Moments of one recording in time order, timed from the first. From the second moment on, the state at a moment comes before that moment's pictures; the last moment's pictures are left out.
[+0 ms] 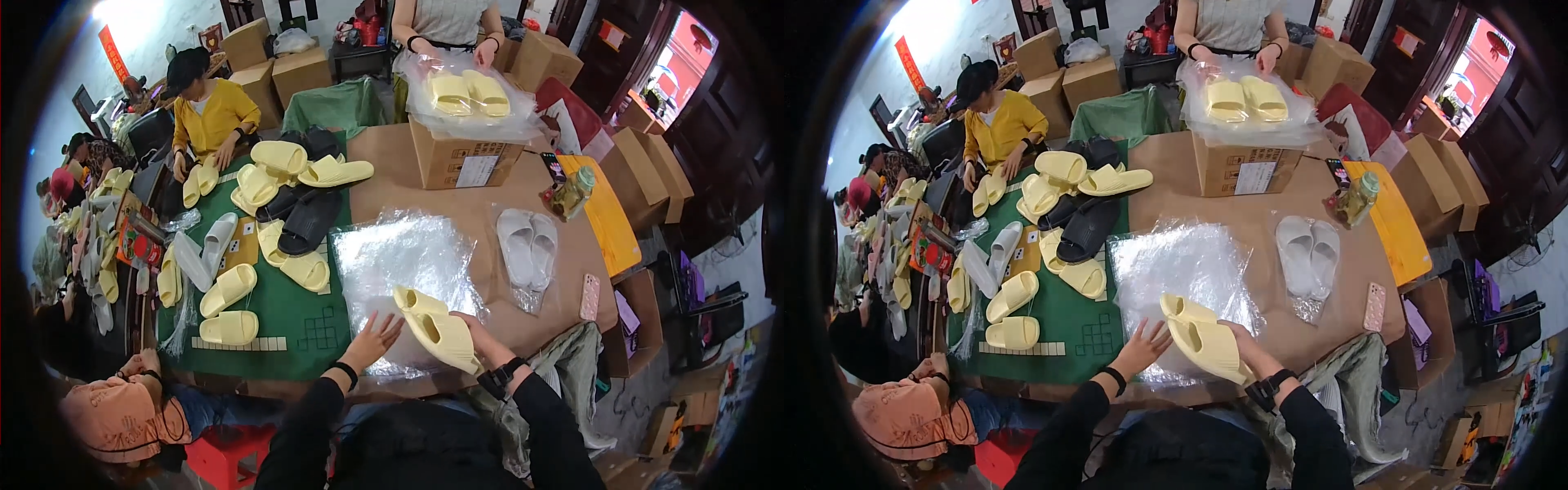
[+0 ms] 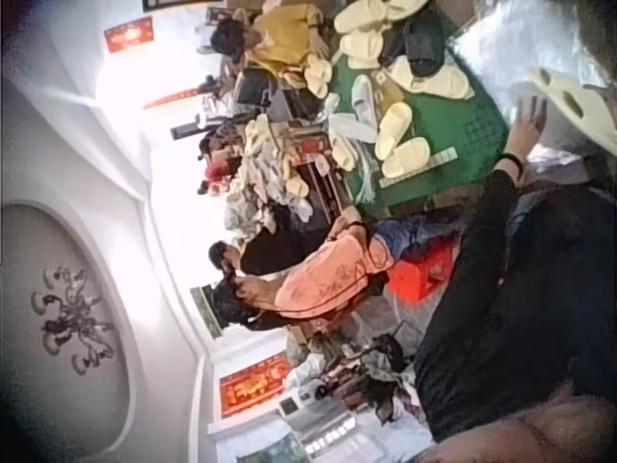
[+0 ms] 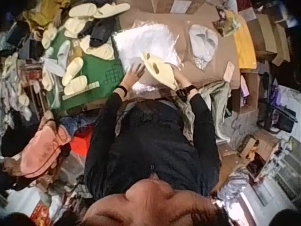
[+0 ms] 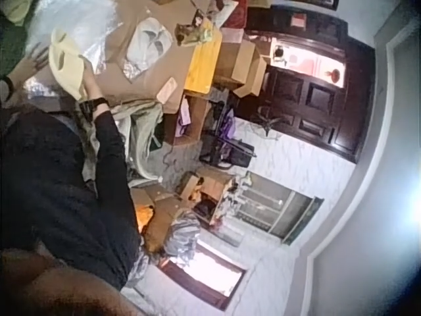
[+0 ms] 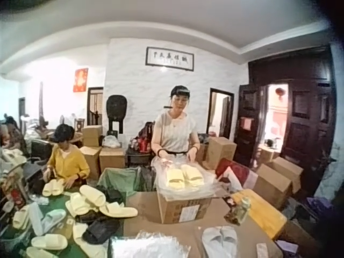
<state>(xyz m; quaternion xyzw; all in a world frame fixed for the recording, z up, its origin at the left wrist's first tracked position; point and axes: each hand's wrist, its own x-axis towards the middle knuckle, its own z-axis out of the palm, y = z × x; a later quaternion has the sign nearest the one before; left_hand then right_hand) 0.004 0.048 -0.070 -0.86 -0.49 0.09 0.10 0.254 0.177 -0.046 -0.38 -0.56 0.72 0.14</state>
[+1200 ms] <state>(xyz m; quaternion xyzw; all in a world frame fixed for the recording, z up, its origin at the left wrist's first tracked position) 0.045 0.057 -0.100 -0.74 -0.61 -0.21 -0.21 0.316 0.143 -0.028 -0.40 -0.71 0.58 0.06</state>
